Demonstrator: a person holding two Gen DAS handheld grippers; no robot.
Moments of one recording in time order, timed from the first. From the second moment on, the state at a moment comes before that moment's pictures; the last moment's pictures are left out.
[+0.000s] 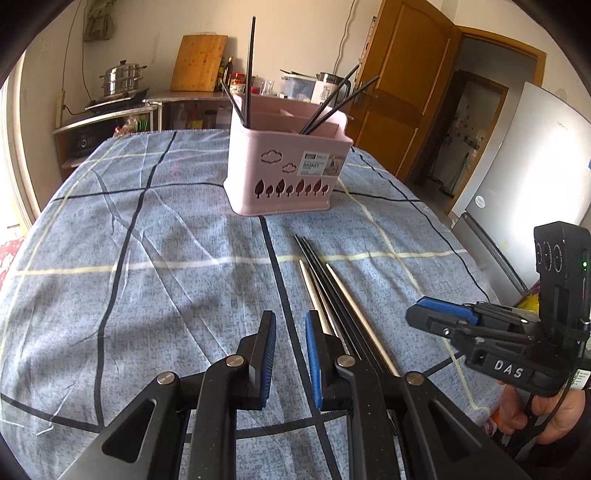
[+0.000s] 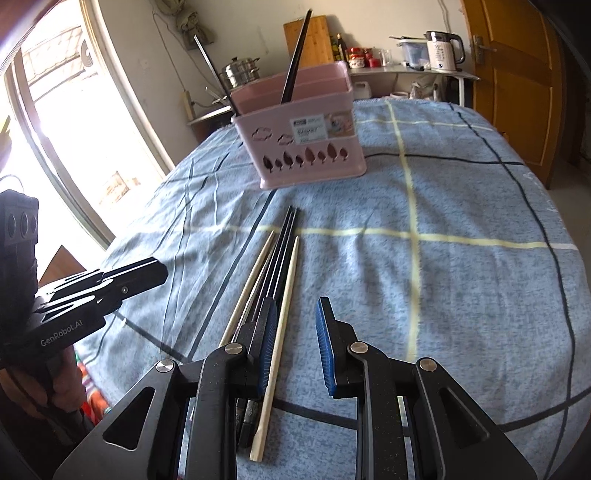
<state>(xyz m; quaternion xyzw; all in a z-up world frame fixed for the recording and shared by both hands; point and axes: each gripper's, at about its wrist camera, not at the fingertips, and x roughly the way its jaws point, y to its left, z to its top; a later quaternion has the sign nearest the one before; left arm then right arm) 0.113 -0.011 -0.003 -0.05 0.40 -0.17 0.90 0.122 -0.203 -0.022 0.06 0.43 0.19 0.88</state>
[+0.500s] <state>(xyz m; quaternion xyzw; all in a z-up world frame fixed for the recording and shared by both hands) 0.124 -0.015 -0.018 -0.05 0.43 -0.17 0.88 0.141 -0.183 -0.054 0.03 0.46 0.20 0.86</state>
